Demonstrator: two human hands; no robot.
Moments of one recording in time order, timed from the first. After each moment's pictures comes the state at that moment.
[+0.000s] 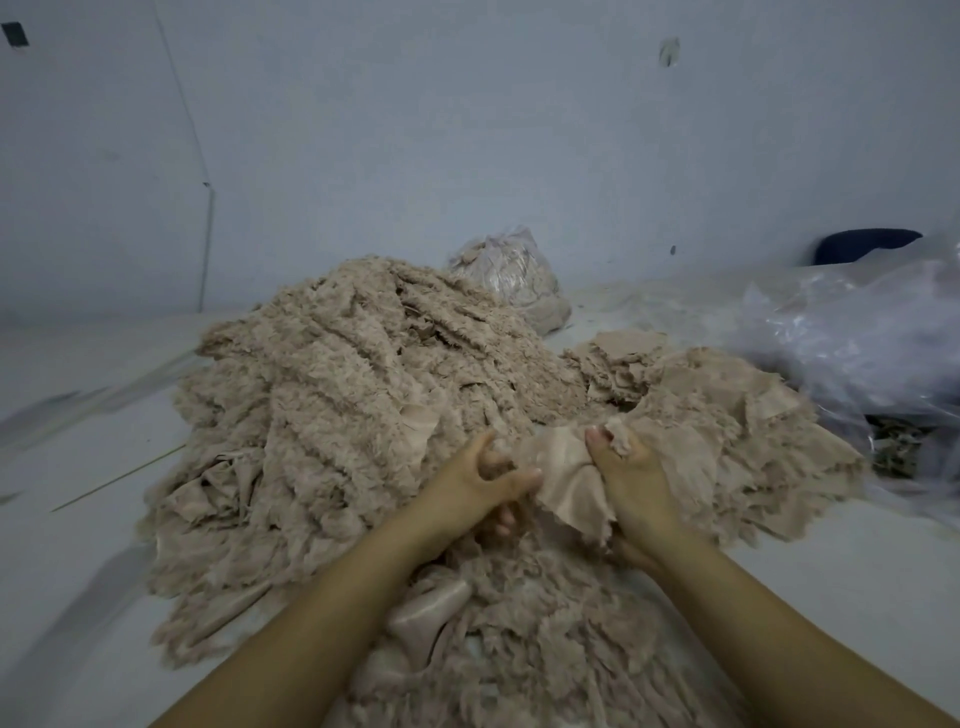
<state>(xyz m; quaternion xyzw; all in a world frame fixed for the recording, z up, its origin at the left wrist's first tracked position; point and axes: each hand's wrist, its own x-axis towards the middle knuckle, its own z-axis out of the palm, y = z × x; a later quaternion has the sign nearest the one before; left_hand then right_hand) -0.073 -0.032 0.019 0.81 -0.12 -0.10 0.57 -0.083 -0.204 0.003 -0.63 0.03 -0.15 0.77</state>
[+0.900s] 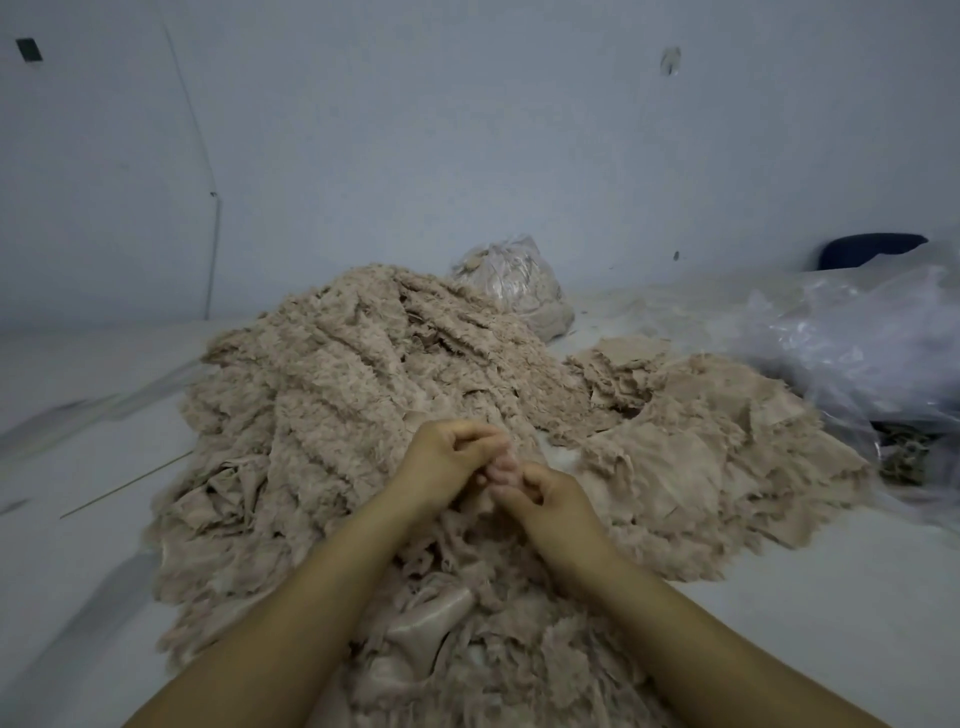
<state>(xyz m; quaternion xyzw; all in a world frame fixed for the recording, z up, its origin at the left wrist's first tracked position) -0.056 -0.022 0.039 0.76 -0.15 0.02 0.63 -0.093 -0.152 -0.002 -0.78 -0.08 -0.08 0.62</state>
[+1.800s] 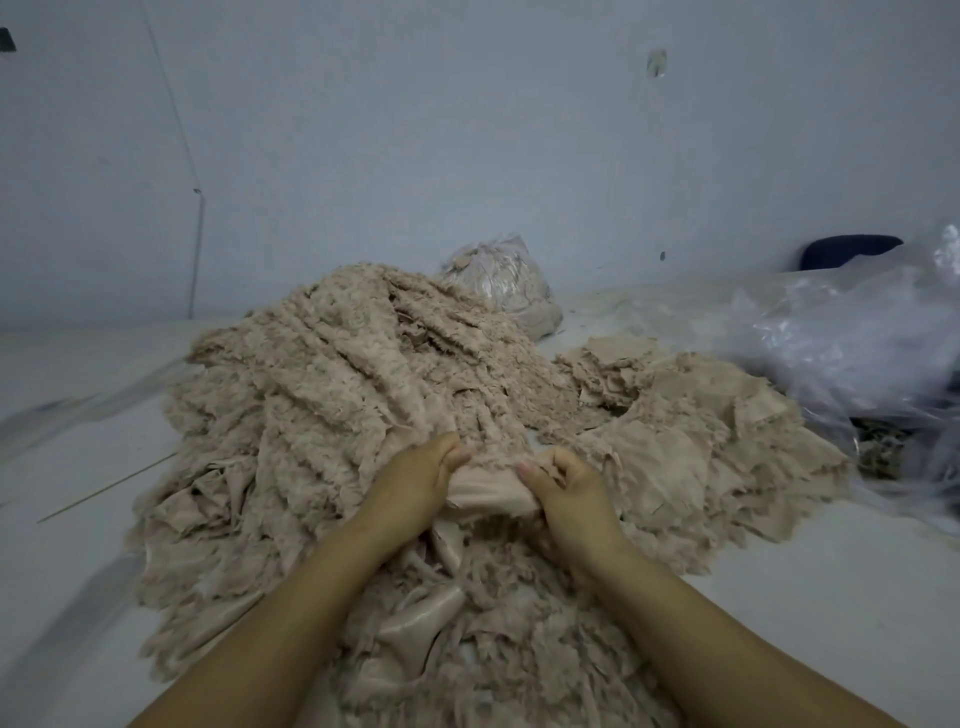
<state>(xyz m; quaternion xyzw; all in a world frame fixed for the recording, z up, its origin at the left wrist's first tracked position) -0.051 0.001 0.018 0.93 -0.19 0.14 0.27 -0.087 -0.167 -0.006 -0.72 -0.02 -0.13 0.69</state>
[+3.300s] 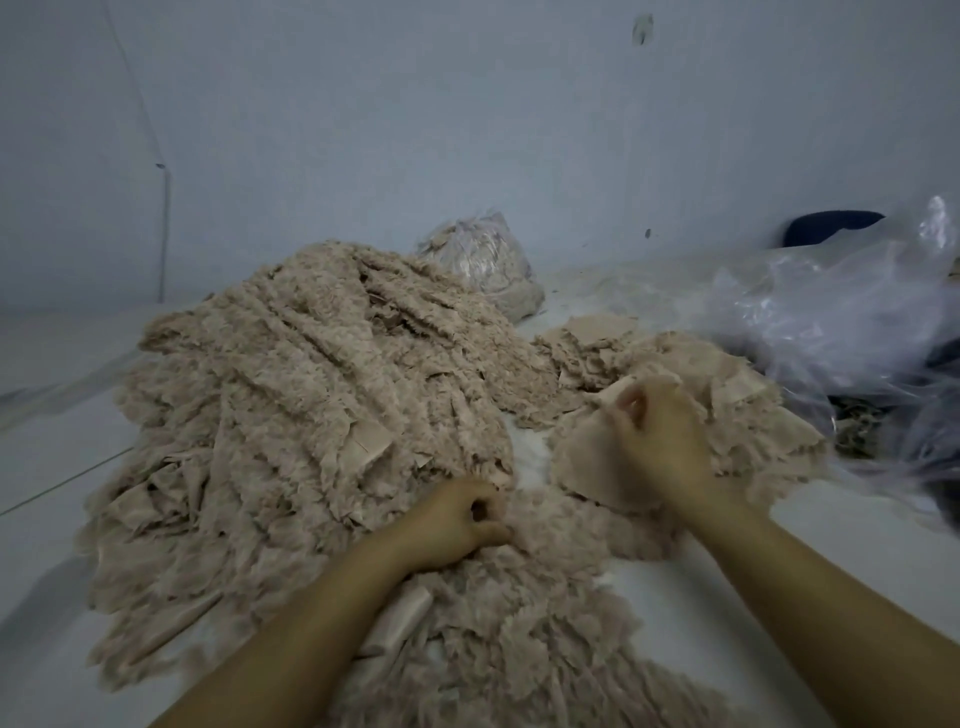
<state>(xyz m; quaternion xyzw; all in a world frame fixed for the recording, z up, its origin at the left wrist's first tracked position) -0.047 -0.038 -0.023 0.91 -0.27 -0.07 0.32 -0.062 -0.269 0.017 -0.89 0.07 -0.26 0.37</state>
